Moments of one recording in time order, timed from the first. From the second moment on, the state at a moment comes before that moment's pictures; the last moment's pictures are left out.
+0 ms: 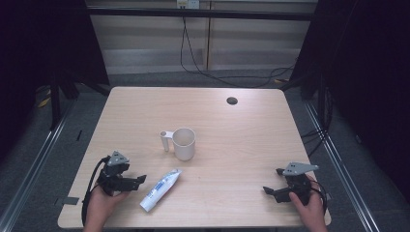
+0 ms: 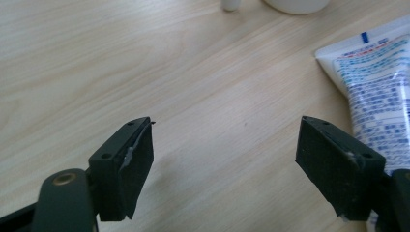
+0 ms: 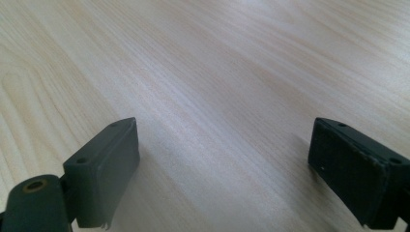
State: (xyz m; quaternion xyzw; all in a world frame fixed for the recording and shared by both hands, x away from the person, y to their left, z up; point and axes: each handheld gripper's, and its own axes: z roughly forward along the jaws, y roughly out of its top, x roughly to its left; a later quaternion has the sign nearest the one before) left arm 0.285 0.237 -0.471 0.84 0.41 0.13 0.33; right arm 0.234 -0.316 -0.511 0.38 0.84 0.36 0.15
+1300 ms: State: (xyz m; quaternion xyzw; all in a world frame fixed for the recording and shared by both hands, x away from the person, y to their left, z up) left arm 0.286 0.180 -0.441 0.86 0.37 0.09 0.34; right arm 0.234 -0.316 -0.511 0.38 0.84 0.36 0.15
